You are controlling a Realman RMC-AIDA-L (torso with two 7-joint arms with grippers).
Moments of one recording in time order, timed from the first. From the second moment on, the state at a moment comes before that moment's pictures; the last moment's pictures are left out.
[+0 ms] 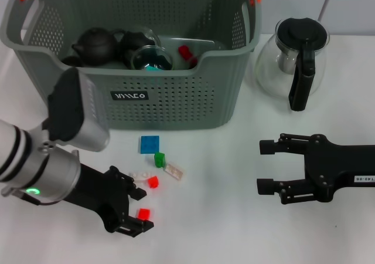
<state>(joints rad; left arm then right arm) -0.33 -2.17 -1.85 -1.32 -0.73 1.56 -1.84 0.50 2.05 -0.83 -0.63 -1.93 -1.75 1.38</state>
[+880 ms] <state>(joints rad) -0.31 -2.17 -1.73 -1.32 -0.66 1.43 -1.88 0.50 2.05 -0.83 -0.63 -1.93 -1.75 1.38</state>
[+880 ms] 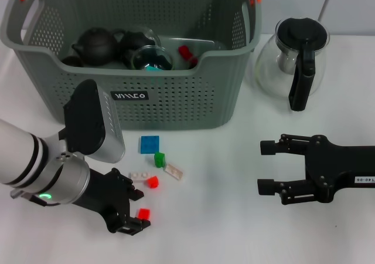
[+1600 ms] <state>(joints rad) -0.30 -2.17 -1.72 -1.33 -0.66 1.37 -1.91 0.50 2.05 -0.83 -0.63 -1.93 -1.75 1.38</state>
